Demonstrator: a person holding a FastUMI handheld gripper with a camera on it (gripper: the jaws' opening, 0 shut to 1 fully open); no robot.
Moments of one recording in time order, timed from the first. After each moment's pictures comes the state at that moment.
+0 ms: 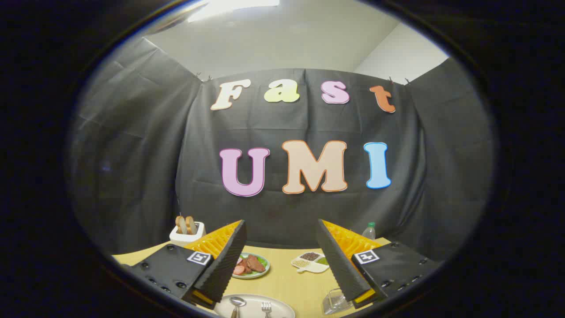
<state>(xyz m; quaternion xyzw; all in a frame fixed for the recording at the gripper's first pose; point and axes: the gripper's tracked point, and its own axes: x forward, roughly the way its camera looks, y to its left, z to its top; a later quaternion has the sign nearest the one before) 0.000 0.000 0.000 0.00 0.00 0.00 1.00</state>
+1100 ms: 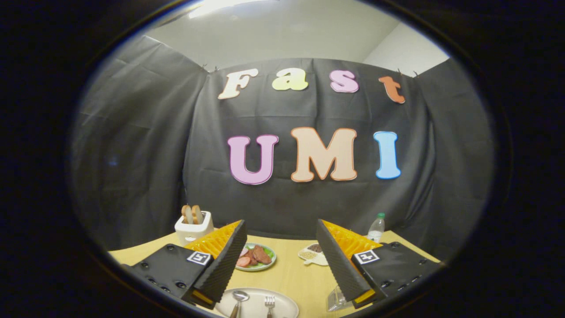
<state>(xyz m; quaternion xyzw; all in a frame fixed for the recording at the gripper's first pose) 0.005 0.013 -0.032 0.01 0.05 0.03 1.00</state>
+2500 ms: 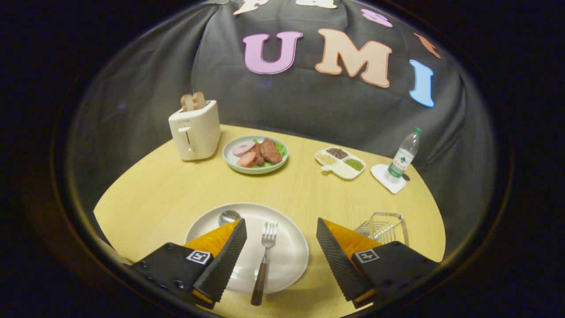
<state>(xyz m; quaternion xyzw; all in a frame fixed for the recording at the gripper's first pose) -0.034 0.013 -0.260 -0.08 0.37 0.08 0.92</state>
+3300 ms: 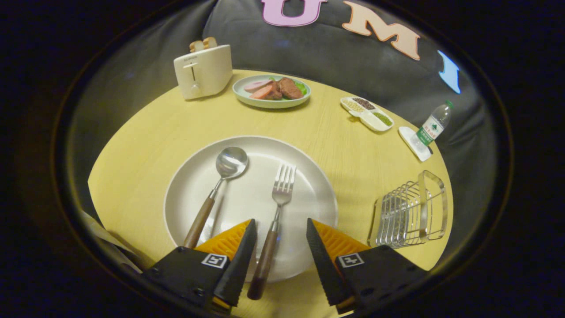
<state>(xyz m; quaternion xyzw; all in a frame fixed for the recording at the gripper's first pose) -0.081 0.012 -0.342 -0.13 0.51 0.11 0.85</state>
